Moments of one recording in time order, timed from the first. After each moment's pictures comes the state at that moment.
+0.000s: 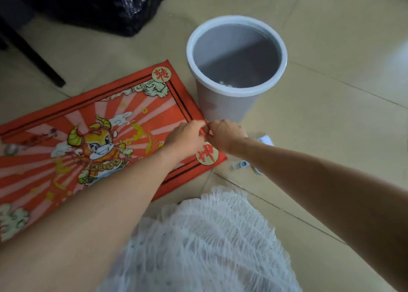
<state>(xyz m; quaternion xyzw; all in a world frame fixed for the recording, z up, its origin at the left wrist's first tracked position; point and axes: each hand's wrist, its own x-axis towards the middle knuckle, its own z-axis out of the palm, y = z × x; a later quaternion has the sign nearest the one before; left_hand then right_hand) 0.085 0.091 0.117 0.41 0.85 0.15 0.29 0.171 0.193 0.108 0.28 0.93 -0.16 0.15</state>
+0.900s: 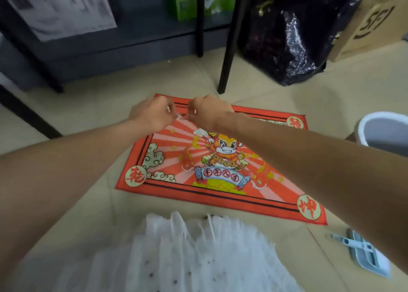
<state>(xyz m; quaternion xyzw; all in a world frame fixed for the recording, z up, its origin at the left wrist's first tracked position) -0.068 -0.305 0.246 0.11 0.98 0.13 0.07 -0.043 -0.143 0.263 -0.10 0.99 -0.08 0.06</state>
